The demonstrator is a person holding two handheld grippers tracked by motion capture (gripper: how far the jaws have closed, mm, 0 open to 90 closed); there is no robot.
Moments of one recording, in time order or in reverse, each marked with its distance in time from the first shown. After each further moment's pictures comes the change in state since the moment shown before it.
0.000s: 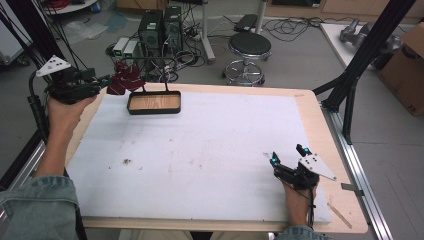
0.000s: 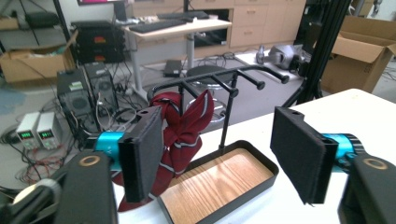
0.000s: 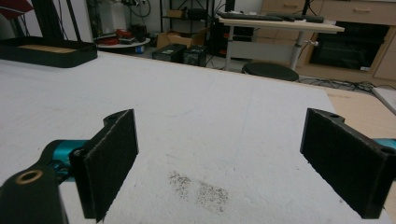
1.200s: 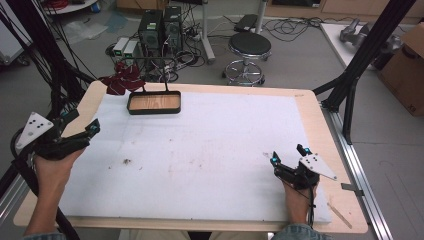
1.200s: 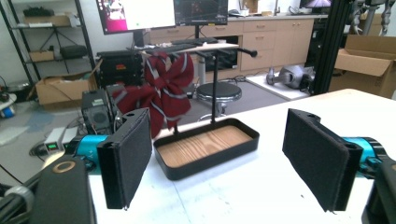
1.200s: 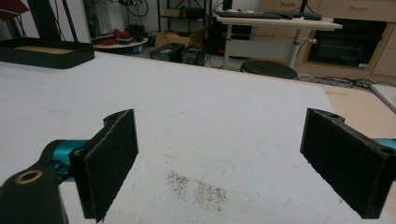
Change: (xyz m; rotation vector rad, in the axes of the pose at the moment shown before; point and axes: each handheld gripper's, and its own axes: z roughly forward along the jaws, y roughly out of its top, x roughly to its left) left arm -0.050 -0.084 -0.087 -0.106 0.075 0.029; right arm -0.001 0.000 0.001 0.005 -0.006 0.011
